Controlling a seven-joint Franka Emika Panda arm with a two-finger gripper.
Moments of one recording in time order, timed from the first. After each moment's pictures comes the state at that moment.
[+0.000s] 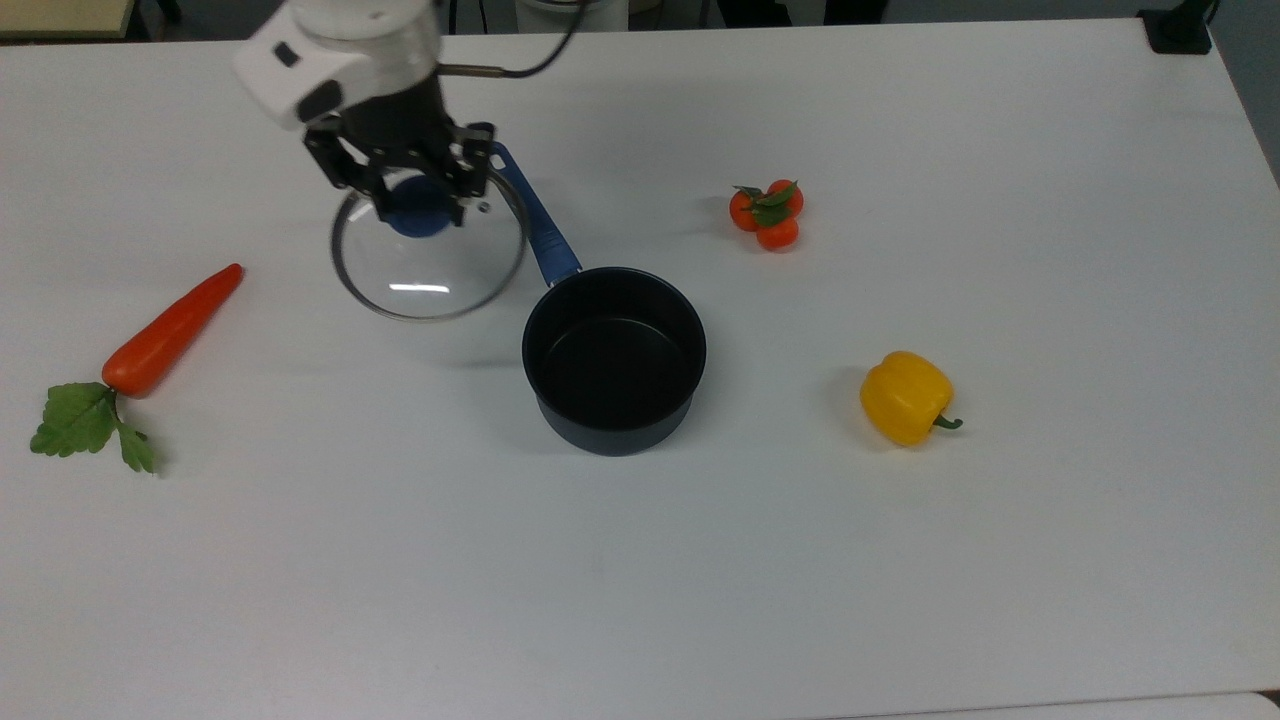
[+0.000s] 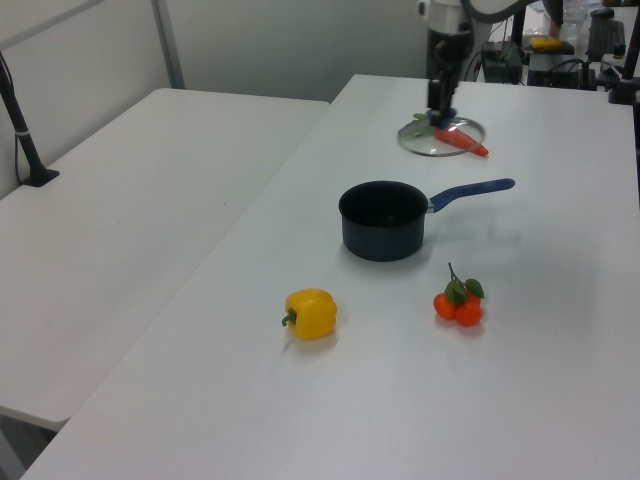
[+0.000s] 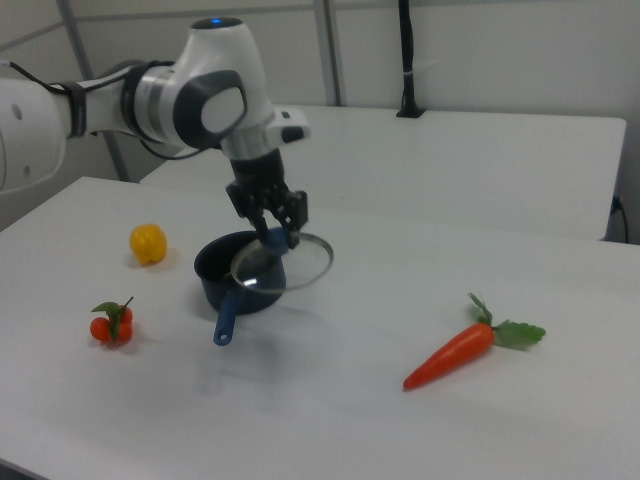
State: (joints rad) arm -0.06 0.24 -0.01 -1.60 -0.01 1.92 -0.07
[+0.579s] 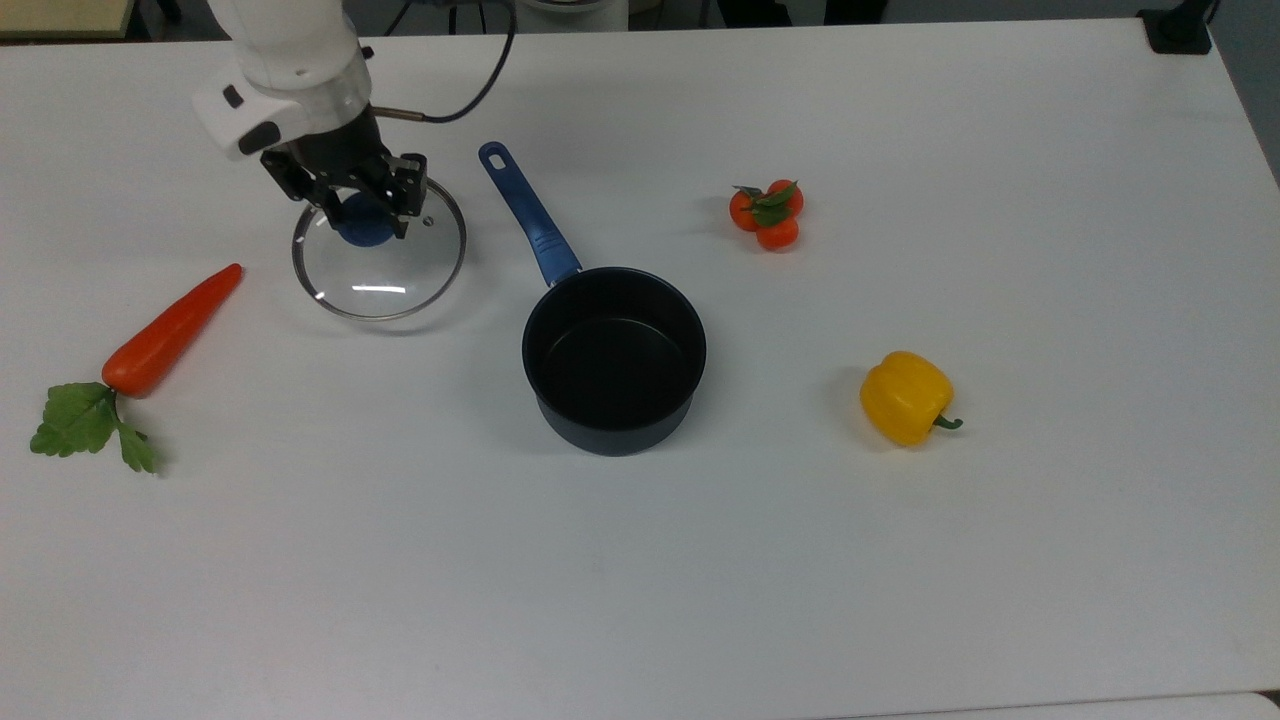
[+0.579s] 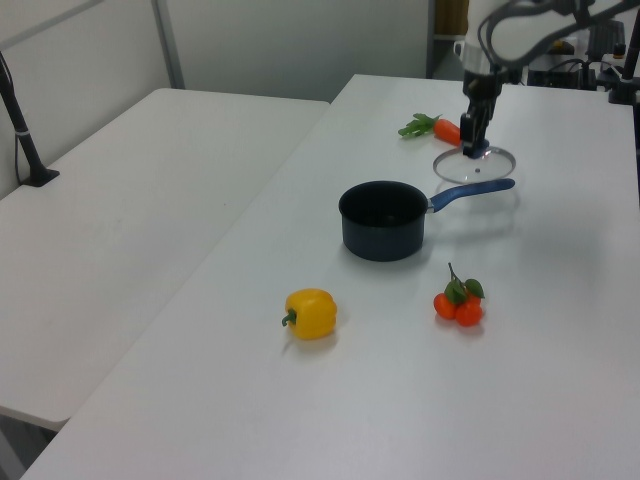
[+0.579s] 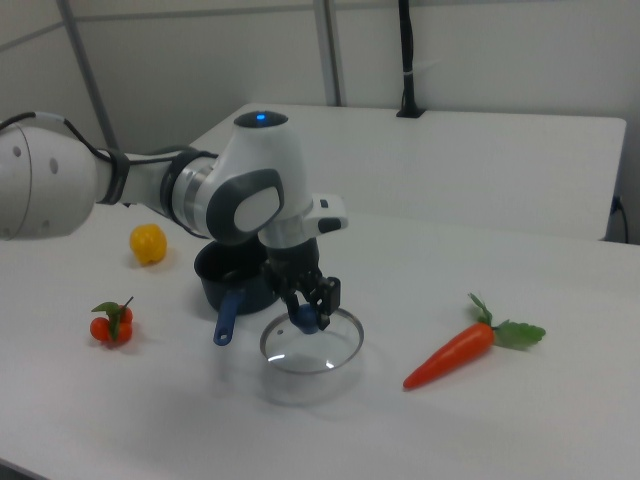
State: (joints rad) arm -0.18 0.21 -0.01 -1.90 -0.01 2.17 -0.11
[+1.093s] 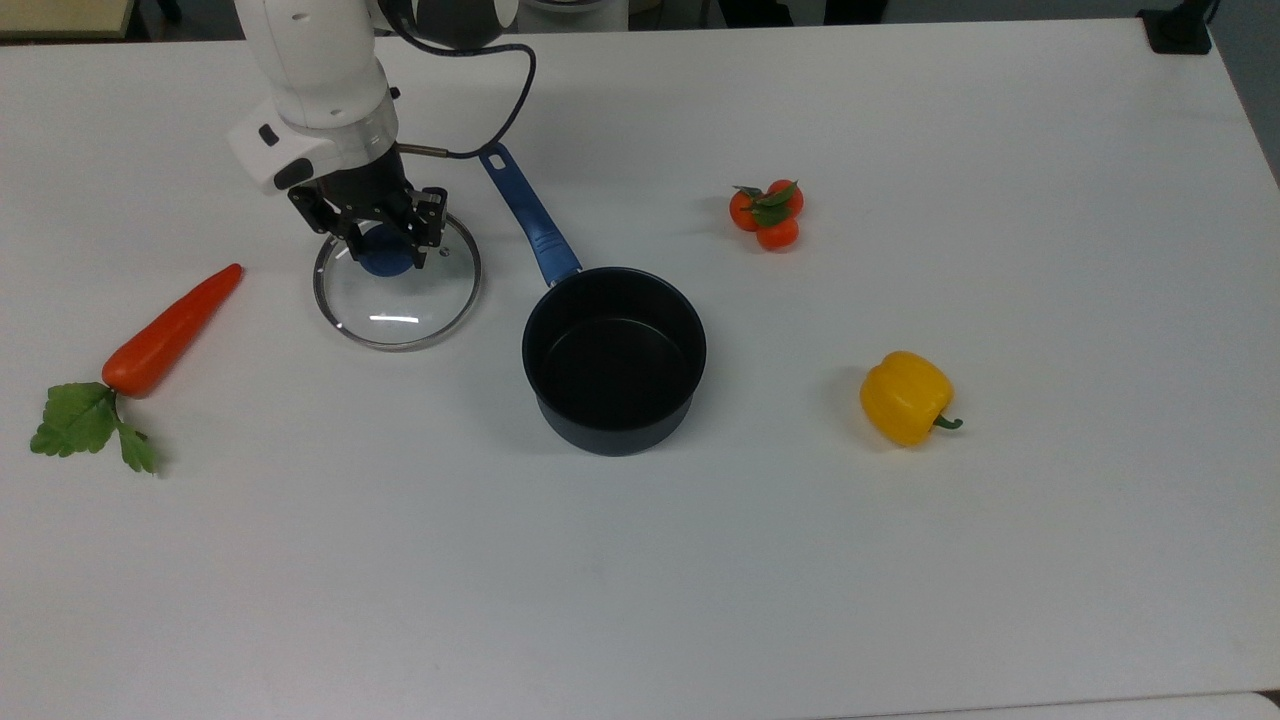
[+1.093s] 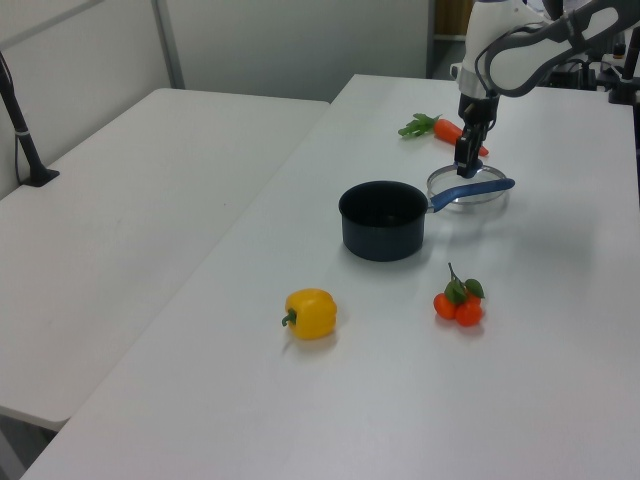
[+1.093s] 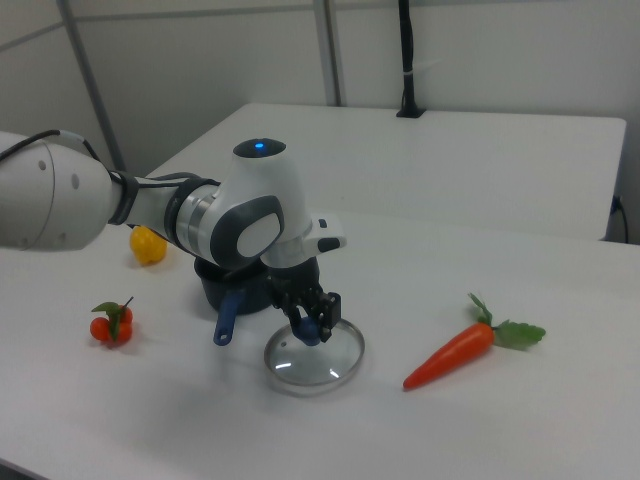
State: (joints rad) arm -0.17 0.26 0.00 -1.95 -0.01 2.30 -0.11
